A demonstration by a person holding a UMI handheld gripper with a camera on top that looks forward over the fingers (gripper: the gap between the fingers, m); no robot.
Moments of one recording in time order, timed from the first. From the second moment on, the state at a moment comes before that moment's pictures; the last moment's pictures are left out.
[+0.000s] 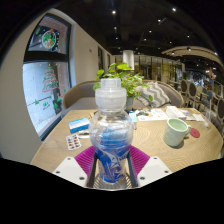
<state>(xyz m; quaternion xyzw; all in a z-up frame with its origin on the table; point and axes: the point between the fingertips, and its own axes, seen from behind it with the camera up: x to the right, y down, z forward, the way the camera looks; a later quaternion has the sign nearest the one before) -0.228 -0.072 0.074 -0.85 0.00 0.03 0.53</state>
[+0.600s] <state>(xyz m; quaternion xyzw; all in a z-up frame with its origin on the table) -0.224 -0.007 0.206 -0.76 0.21 0.36 0.50</state>
